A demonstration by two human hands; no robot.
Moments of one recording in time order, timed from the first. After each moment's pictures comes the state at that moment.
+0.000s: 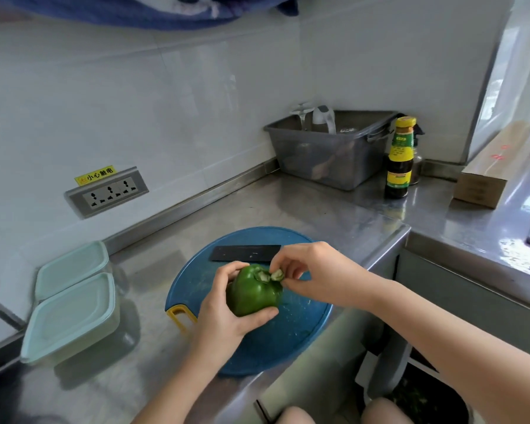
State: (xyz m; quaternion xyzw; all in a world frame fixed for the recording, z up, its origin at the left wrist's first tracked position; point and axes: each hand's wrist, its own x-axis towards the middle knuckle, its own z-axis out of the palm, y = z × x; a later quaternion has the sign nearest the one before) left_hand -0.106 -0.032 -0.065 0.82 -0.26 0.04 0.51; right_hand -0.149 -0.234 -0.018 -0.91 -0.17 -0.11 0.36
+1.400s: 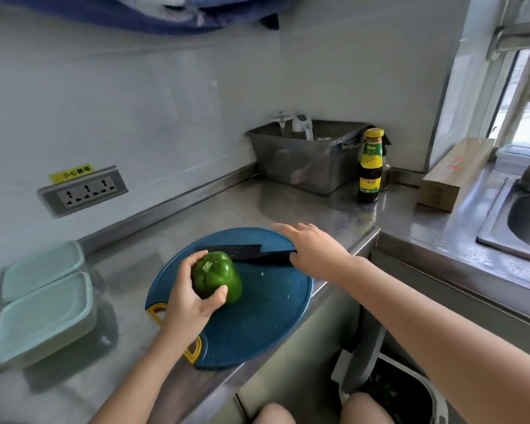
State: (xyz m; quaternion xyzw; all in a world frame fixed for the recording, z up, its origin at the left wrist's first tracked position) left_hand -0.078 -0.019 -0.070 0.80 -0.26 0.06 0.54; right_hand -0.123 -0.259 -0.027 -0.99 0.04 -0.07 0.14
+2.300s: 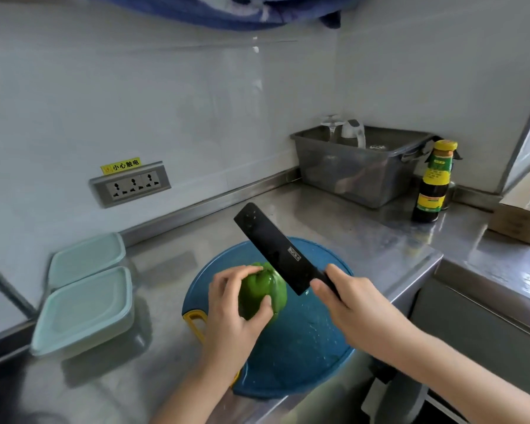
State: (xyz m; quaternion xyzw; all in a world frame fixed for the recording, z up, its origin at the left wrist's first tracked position) left_hand -0.078 -0.019 -0.081 0.82 -0.28 0.24 0.44; right_hand -0.158 -0.204 -0.022 -0.93 0.02 -0.08 0.35
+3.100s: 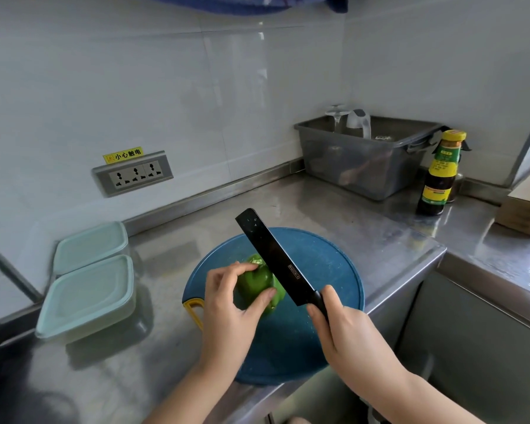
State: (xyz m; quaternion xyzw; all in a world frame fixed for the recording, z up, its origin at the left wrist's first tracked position) left_hand -0.090 -0.024 -0.080 0.80 -0.23 0.26 0.49; right_hand -0.179 -0.187 -0.071 -0.95 0.00 -0.16 0.25
